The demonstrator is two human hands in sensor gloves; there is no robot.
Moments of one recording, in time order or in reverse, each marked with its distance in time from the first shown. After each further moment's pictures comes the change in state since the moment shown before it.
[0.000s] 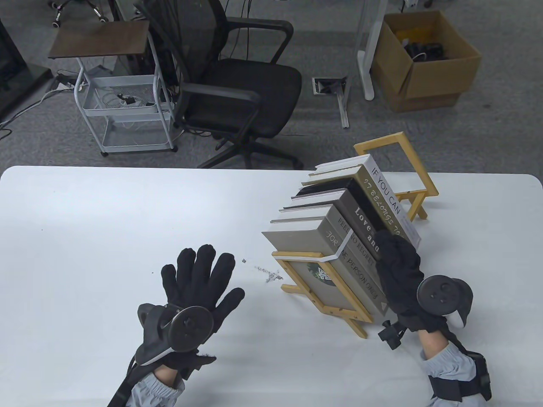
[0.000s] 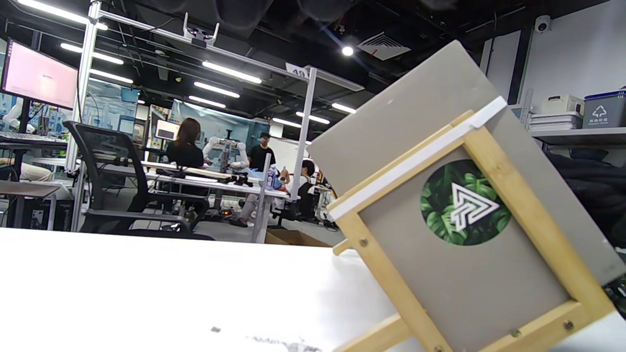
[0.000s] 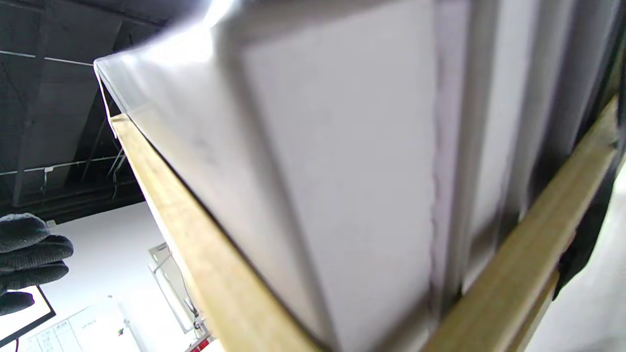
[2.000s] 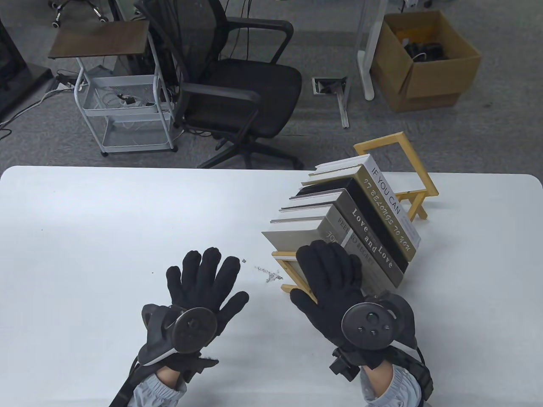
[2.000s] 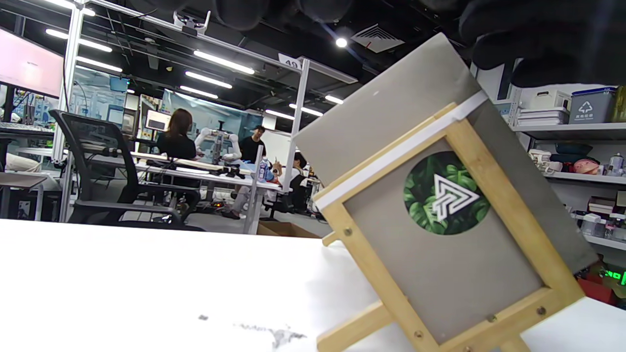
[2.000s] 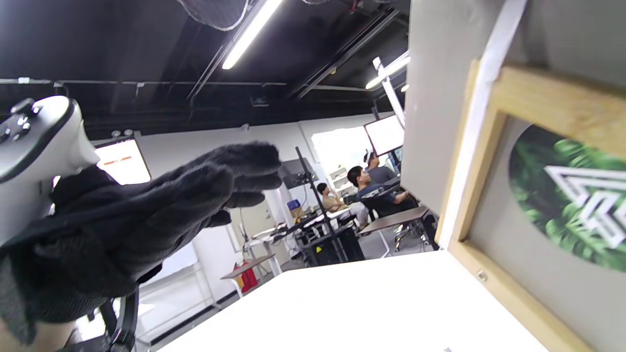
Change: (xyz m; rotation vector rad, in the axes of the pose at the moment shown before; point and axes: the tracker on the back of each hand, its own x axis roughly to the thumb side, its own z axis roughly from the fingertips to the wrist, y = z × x) left_hand 0.005 -0.004 0.000 -0.029 -0.025 0.014; right_hand 0.193 0.037 -0.007 0.192 -0.232 0.146
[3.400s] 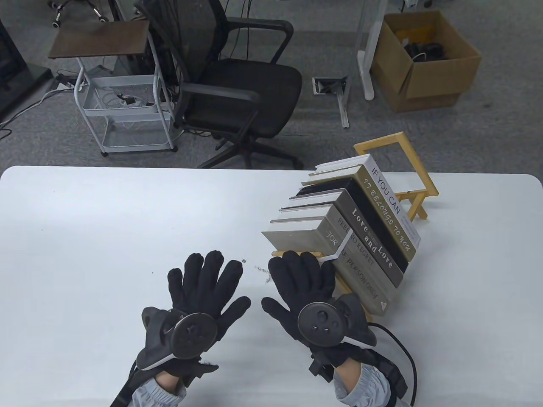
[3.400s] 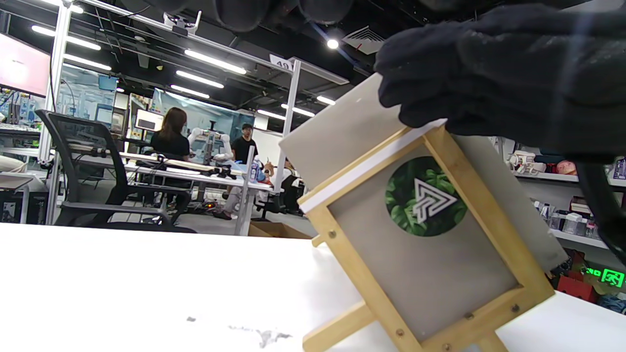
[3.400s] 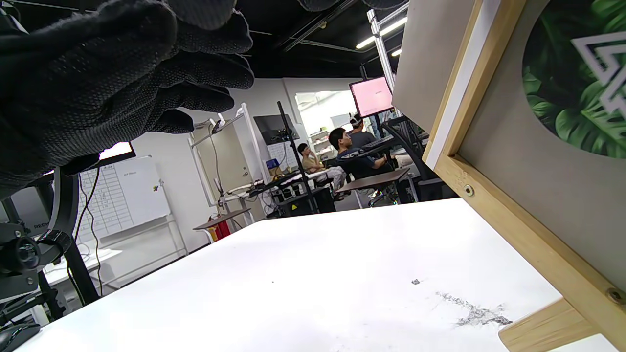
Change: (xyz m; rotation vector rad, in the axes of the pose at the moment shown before) left_hand 0.004 0.002 0.006 0.000 -0.027 0.008; right_hand 0.001 0.051 -0.017 0.109 0.067 0.098
